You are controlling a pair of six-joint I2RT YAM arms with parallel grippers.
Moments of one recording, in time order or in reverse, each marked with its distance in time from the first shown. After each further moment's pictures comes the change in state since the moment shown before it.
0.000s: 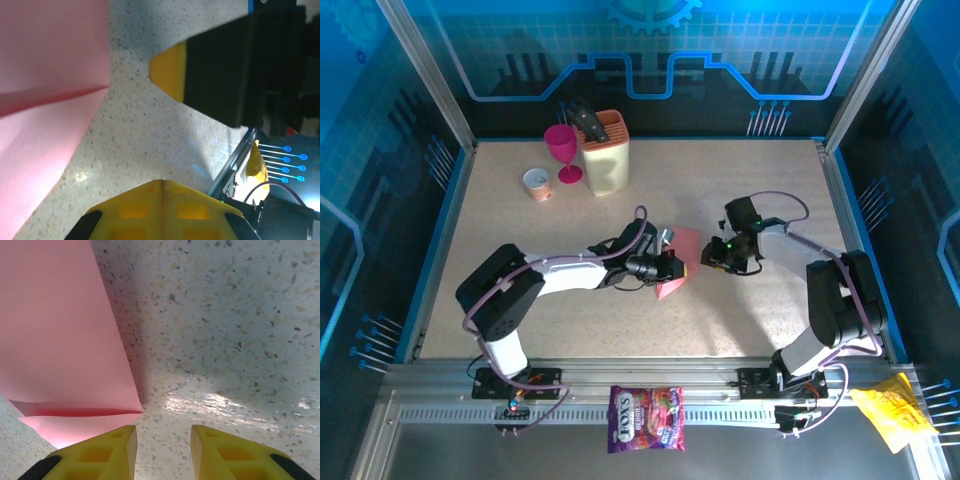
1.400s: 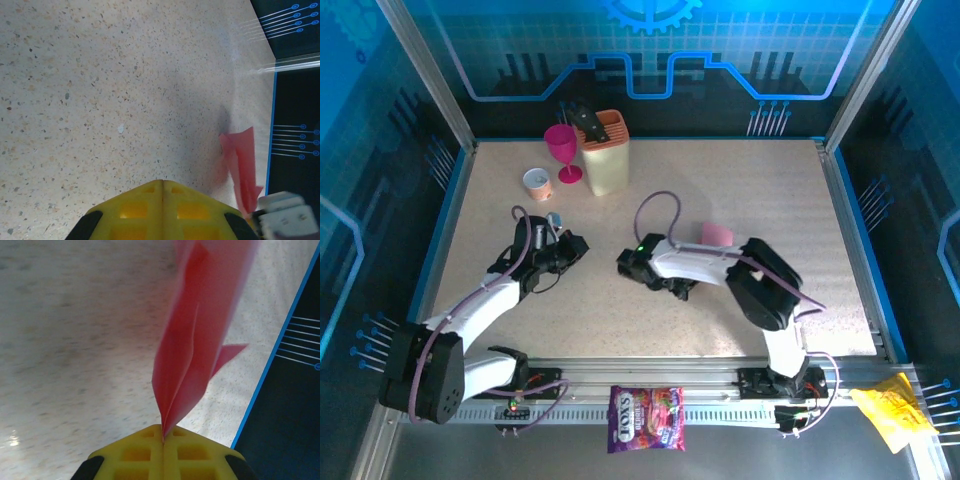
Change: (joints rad) left arm 0.567 -0.597 -0.394 -0.180 -0.103 0.045; right arm 0.732 0.422 0.512 -0.802 1.044 0.060
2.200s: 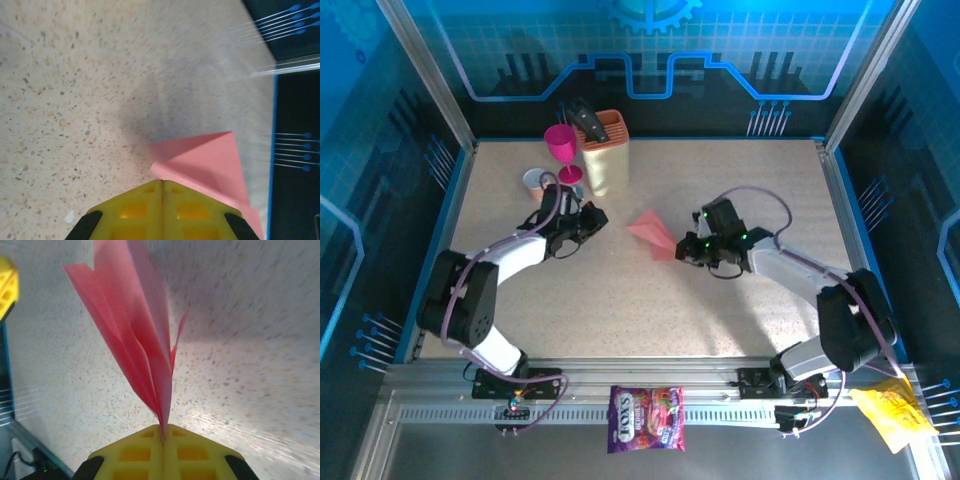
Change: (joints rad) left arm -0.039 0.382 0.292 0.106 0.000 0.026; right arm -0.521 -0.563 -0.480 0.944 -1.048 0.085
